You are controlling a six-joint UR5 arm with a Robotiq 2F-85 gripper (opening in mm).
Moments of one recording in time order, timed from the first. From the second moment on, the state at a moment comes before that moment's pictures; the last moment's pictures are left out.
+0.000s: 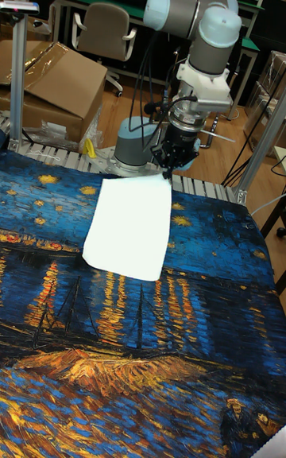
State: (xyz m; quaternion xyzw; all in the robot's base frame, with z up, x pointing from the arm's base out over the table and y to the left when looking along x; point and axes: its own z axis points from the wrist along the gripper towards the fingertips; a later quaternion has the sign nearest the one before) arm 0.276 0.092 0.145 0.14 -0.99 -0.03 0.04
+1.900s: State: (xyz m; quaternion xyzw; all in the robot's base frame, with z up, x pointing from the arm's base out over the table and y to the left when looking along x) arm 0.301 0.027 0.281 0.16 -0.98 0.00 0.09
